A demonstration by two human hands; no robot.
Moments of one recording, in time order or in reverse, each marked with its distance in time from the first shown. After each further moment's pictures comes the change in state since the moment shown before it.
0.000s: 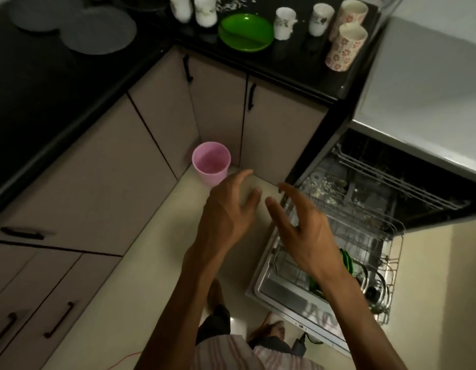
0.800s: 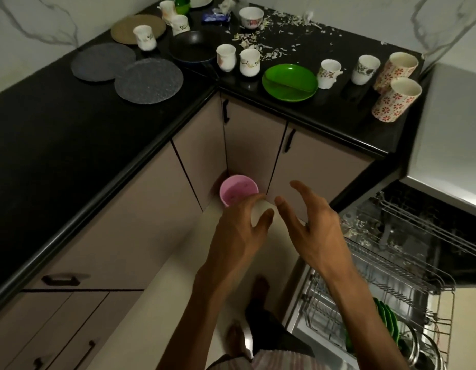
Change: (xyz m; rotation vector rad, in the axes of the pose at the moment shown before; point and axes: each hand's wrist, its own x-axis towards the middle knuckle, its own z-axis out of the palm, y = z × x) left_hand 0.092 -0.050 -0.073 -0.002 0.021 -0.045; right_hand 0.134 -0.069 0.051 -0.066 0.076 -0.118
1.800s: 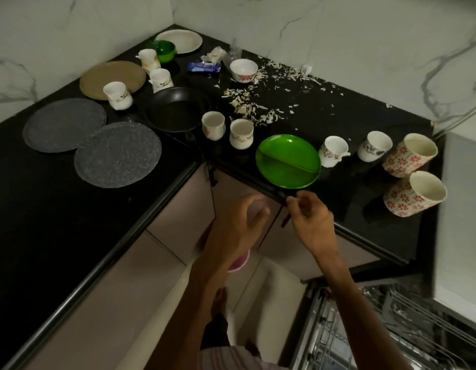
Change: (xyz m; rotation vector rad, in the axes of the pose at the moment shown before) left_hand 0.290 0.028 -0.031 -0.084 -0.078 -0.010; right_hand 0.310 0.068 0.022 0.152 0.133 0.316
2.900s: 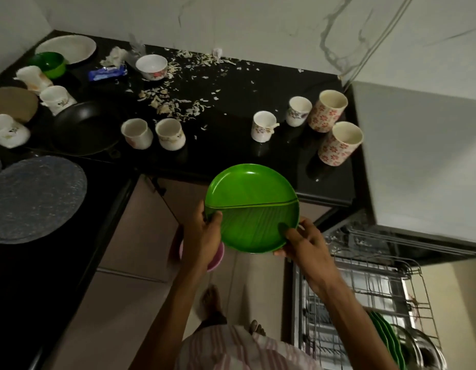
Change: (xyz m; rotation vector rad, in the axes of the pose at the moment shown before) left_hand 0.013 -0.020 0.036 -0.285 -0.015 -0.098; right_hand -0.091 0.034 -0.039 0.772 0.047 0.496
